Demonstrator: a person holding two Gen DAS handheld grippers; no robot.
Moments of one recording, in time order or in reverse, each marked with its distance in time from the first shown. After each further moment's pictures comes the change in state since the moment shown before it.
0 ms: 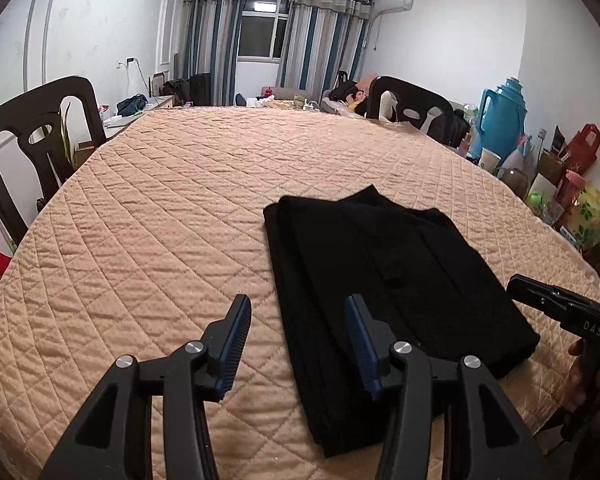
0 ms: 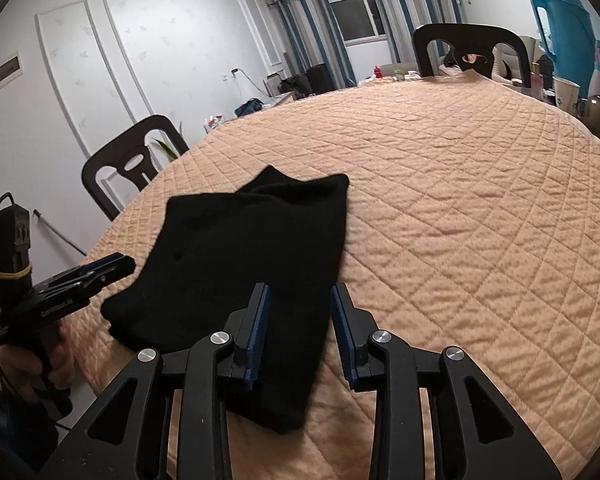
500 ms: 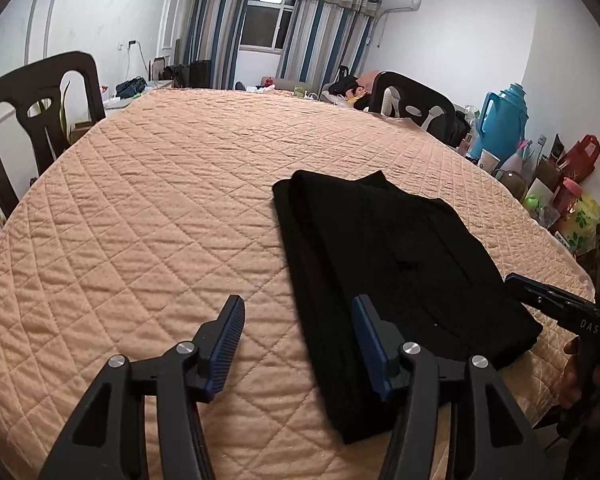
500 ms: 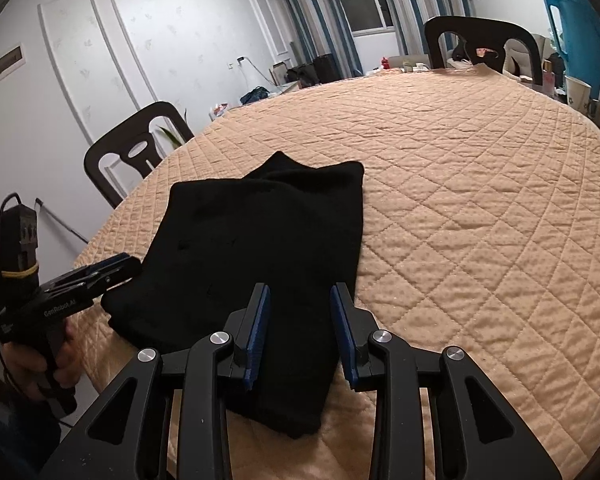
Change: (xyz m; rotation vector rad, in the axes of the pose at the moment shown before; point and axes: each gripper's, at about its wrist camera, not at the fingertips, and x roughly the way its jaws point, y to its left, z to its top) left arm 0.005 0.020 -0.013 -0.056 0.039 -0.042; right arm 0.006 0.005 -0.002 -0.015 0.040 0.006
